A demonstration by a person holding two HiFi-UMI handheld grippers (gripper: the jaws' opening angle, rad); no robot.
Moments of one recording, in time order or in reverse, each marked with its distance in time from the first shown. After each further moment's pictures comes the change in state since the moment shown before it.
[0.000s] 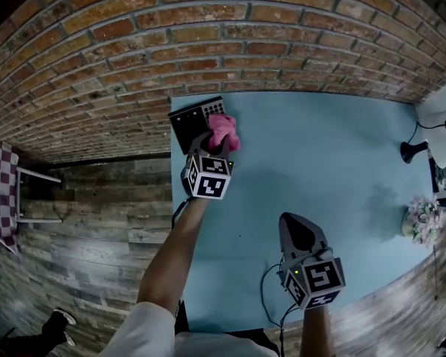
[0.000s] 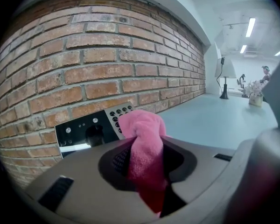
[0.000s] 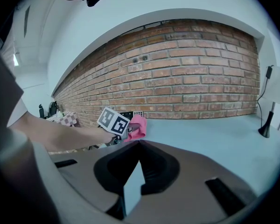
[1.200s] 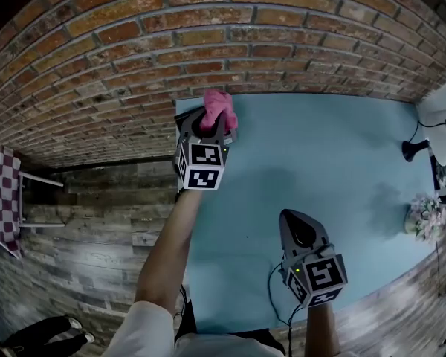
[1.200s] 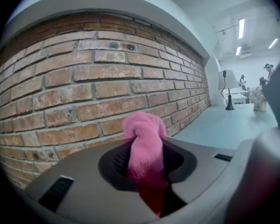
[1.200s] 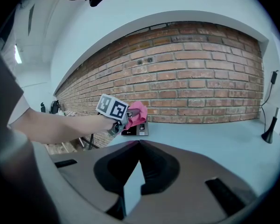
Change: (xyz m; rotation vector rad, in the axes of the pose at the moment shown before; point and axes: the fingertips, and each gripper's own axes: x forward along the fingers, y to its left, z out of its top) left arm -0.028 0.051 0.081 0.048 -0.191 0.066; right arm 0.010 0.017 0.015 -0.032 -0.022 0.014
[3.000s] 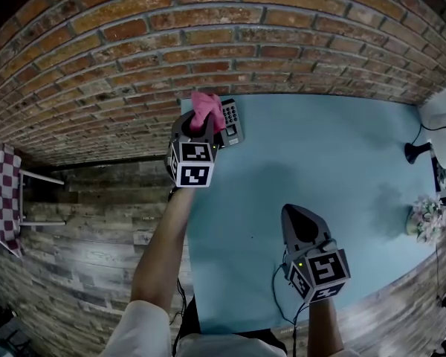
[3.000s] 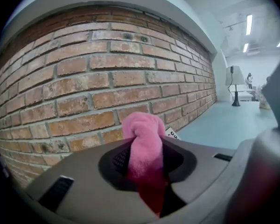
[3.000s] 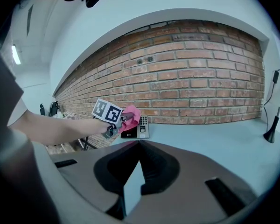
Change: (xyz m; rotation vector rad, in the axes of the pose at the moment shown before) left arm -0.005 0.043 -0.030 -0.031 0.060 0.055; right arm 0.016 0.004 0.009 0.011 -0.005 -0.002
